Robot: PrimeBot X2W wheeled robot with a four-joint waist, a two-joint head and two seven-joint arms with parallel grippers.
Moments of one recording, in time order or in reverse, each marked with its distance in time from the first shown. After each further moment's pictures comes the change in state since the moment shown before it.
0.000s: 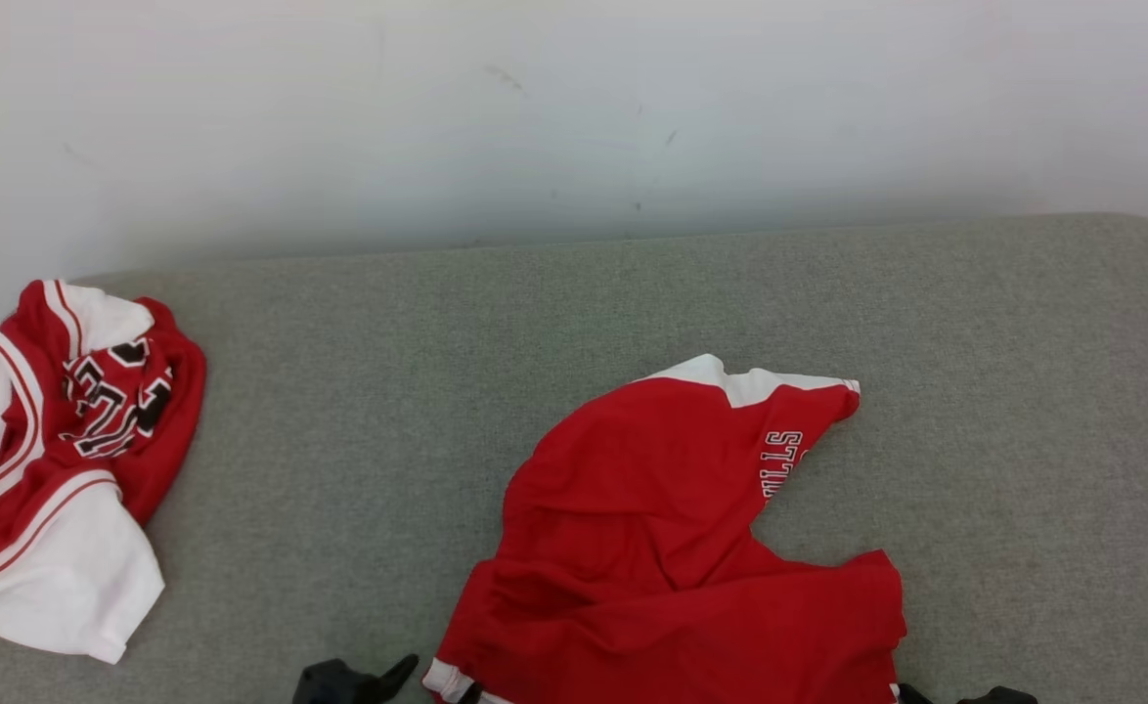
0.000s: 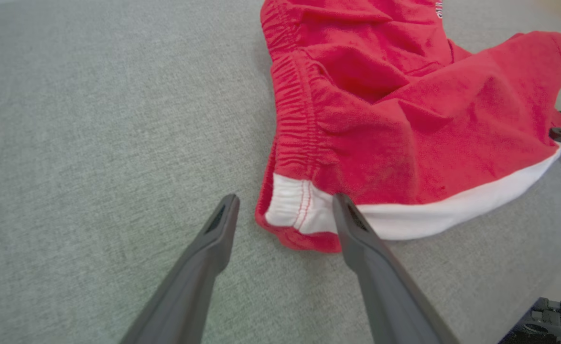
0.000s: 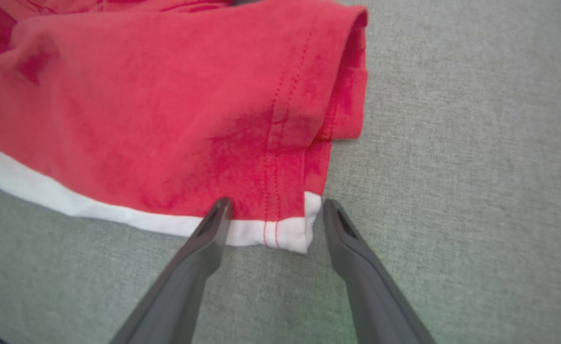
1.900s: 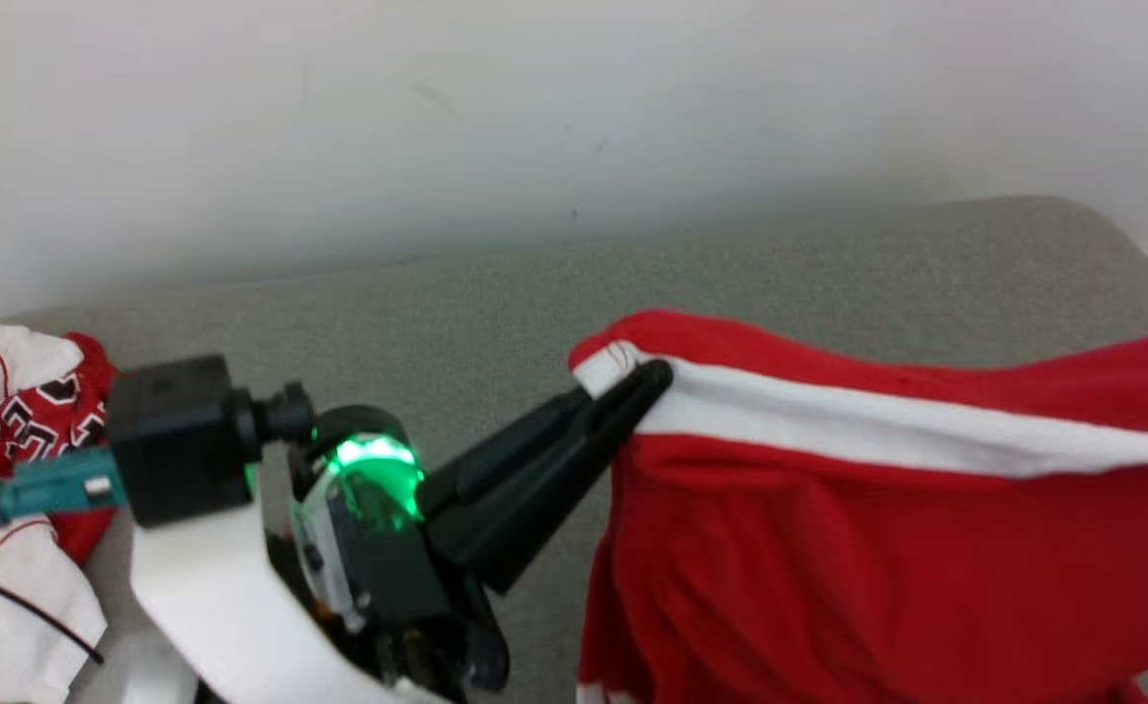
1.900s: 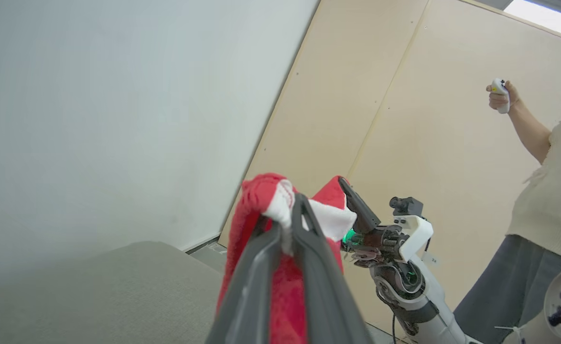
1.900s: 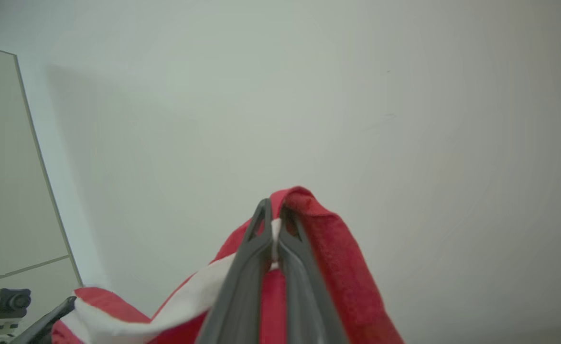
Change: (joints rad) left arm -0.328 0.017 -0.030 -0.926 -0.813 0.129 0.306; right arm 0.103 -0.262 -0.642 -1.113 0.895 0.000 0.085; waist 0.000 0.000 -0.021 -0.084
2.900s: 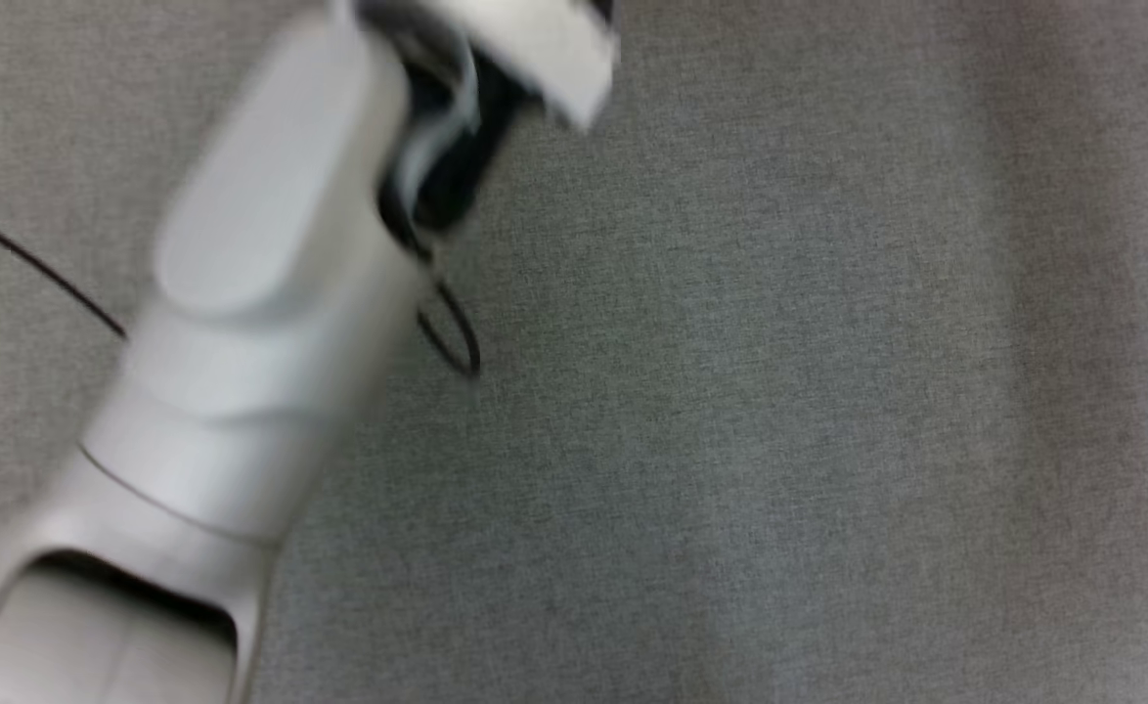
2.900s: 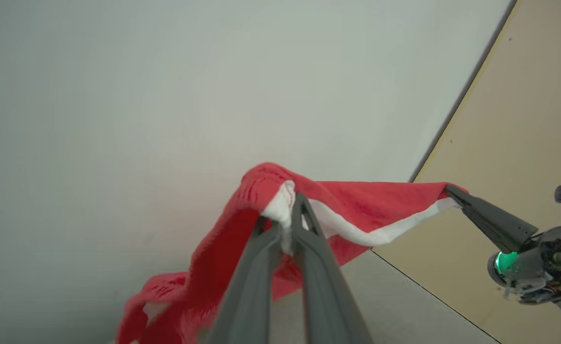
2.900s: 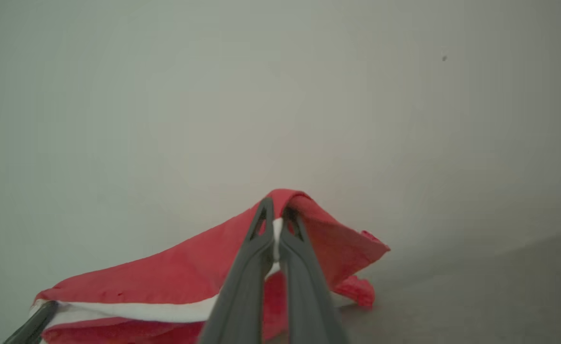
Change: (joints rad) left arm -0.991 -0.161 -0.192 1.203 0.351 -0.128 -0.483; right arm -1.099 0.266 0.221 0.939 -0.372 0.000 0.035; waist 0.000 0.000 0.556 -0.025
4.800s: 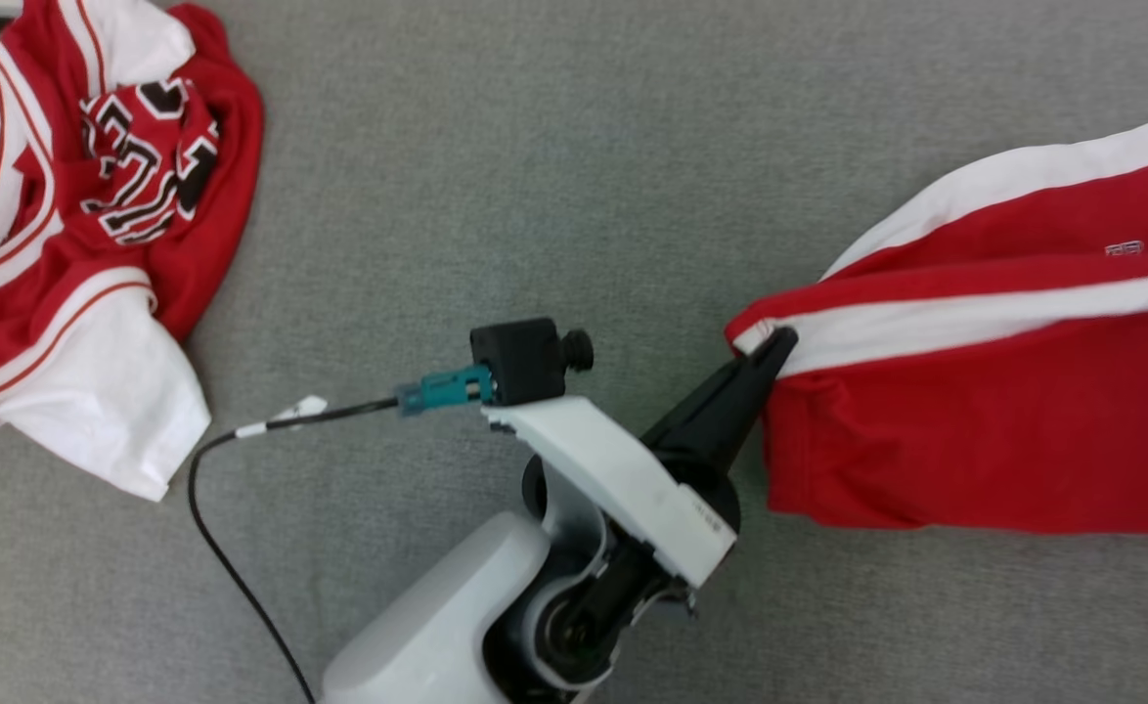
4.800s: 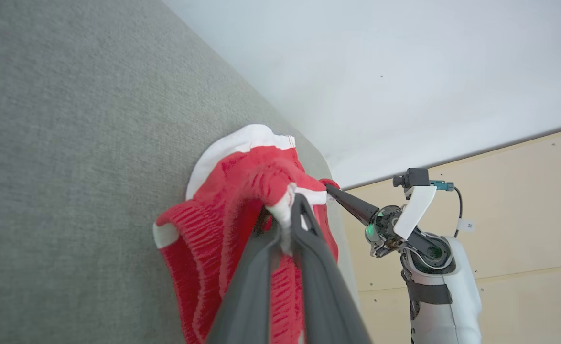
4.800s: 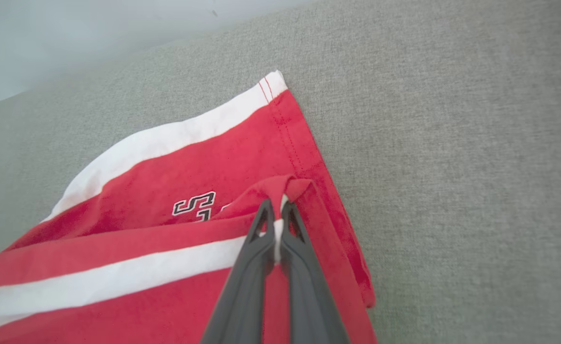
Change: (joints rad) left arm 0.710 -0.026 -0.173 -0.540 -0.524 0.296 0.146; right arm 0.456 -0.203 -0.229 -0.128 -0.161 0.002 0.855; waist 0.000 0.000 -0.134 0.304
